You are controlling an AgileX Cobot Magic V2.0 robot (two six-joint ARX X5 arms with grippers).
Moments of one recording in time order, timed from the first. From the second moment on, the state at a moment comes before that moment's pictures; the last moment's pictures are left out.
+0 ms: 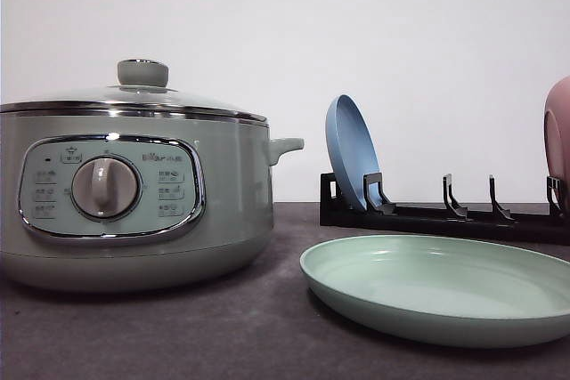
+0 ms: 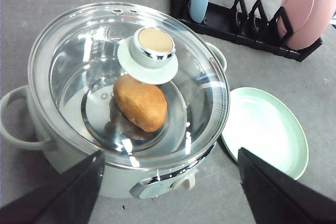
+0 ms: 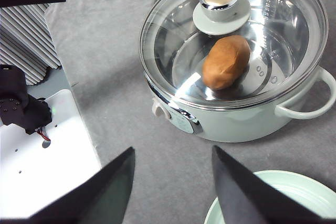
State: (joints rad) left_arx -0.08 0.72 1.00 -0.87 0.47 -0.04; right_arx 0.67 1.23 1.32 -0.79 -0.47 -0.02
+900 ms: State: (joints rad) left_arx -0.33 1.52 1.76 -1.17 0.17 -0.01; right_arx 0.67 1.23 1.32 -0.82 -0.47 -0.03
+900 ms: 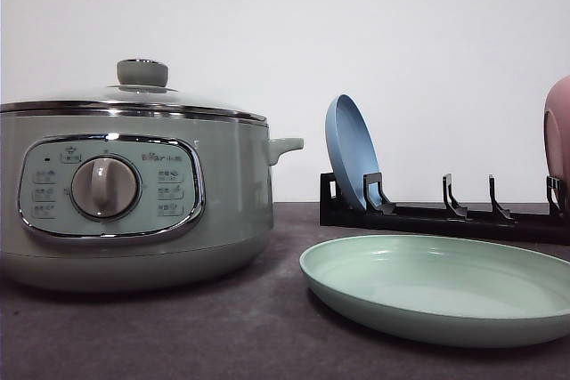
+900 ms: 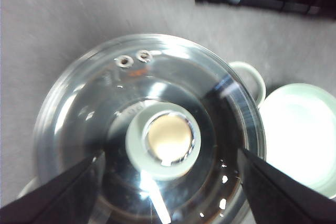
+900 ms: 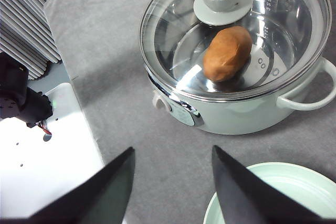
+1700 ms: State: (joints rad) left_arx -0.41 1.72 1.76 -1.19 0.06 0.01; right_arx 0.67 1.23 1.32 -0.82 -0.47 -0.03
